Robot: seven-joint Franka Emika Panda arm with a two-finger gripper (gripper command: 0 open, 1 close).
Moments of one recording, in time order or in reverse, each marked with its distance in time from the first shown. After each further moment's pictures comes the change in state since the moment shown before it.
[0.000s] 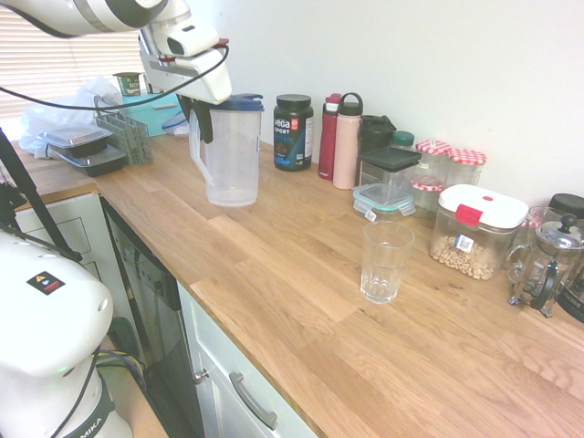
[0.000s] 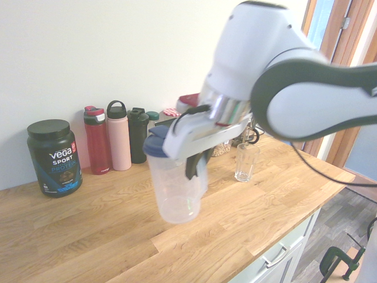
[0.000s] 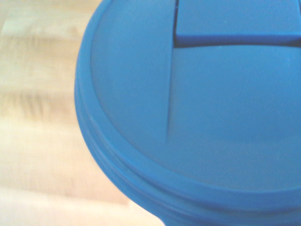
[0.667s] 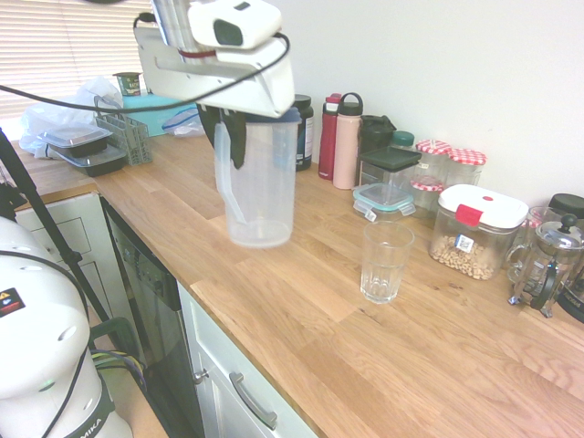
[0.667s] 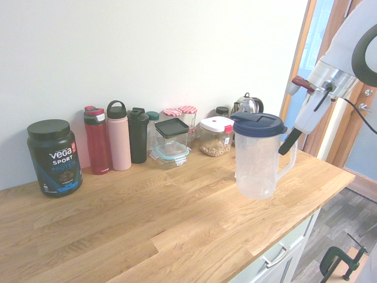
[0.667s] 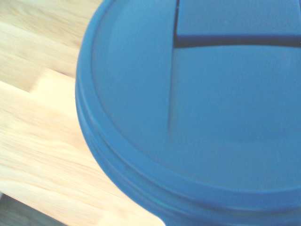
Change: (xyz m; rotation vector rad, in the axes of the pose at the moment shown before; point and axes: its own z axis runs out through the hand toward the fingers) arm 0.087 0.203 -0.039 0.036 -0.036 -0.213
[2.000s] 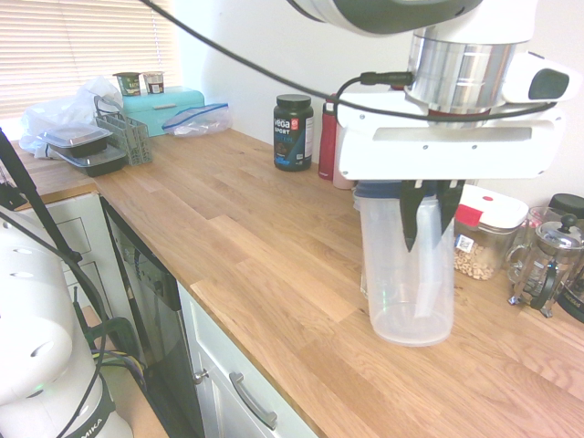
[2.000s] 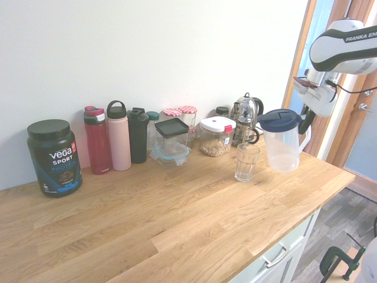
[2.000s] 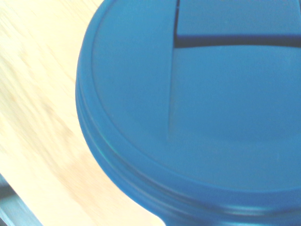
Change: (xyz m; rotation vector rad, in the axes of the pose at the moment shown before) arm 0.189 0.160 0.016 -0.194 -0.155 -0.445
